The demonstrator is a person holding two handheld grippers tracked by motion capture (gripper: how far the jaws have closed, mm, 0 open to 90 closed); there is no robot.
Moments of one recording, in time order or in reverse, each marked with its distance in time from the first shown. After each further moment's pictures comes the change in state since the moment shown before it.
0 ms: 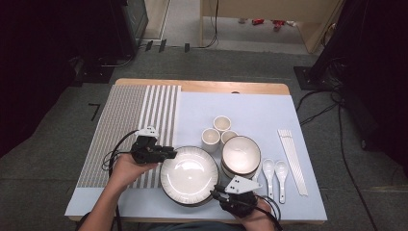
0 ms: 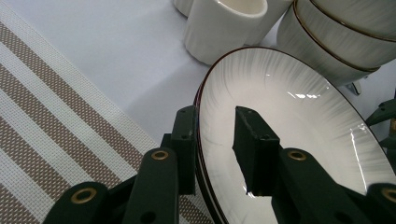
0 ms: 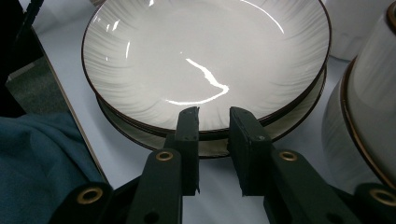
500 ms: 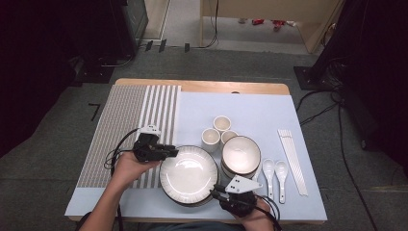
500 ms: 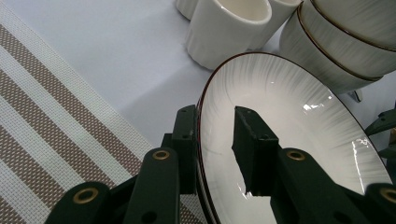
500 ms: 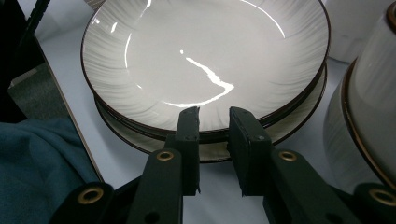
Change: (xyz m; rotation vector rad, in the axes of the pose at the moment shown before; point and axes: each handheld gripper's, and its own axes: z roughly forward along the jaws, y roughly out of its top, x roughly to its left) left arm 0.001 0.006 0.004 0.009 0.000 -0.022; right arm -0.001 -0.001 0.002 -0.018 0.007 0.011
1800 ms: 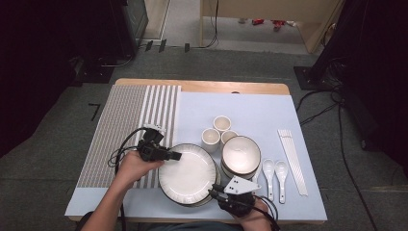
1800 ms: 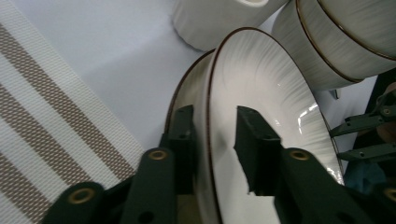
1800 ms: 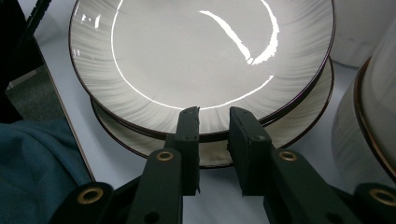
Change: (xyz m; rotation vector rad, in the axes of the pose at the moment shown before) left arm -0.003 0.010 0.005 0.123 -0.059 -0.130; right arm 0.000 -0.005 0.007 -0.025 0.004 -0.021
